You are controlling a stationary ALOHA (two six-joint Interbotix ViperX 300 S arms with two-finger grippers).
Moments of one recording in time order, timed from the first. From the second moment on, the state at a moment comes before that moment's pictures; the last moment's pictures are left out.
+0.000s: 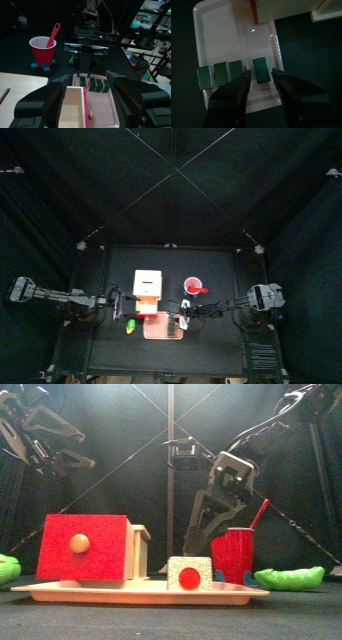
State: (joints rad) left arm -0.06 -0.73 1.26 -0.11 -0.42 -0.06; right arm 0.05 0.11 0.60 -0.24 0.16 0.48
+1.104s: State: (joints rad) left arm -0.06 -0.73 1.27 -0.11 -0.42 -0.06; right arm 0.04 0.17 0.58 -0.26 0.17 0.47
